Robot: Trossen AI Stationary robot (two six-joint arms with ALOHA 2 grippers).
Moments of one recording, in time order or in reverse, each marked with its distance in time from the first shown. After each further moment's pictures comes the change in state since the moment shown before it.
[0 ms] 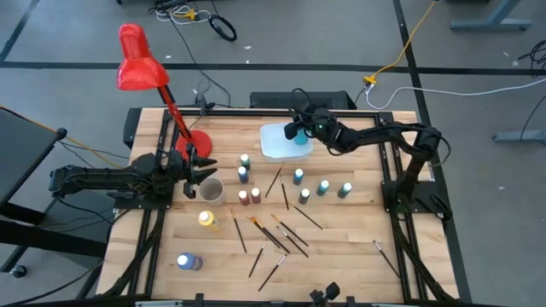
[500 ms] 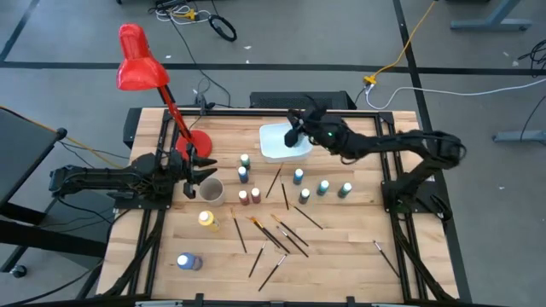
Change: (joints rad) left arm 0.000 0.000 0.000 0.000 0.000 -0.008; right arm 0.133 -0.173 -0.002 -0.042 0.014 -0.030
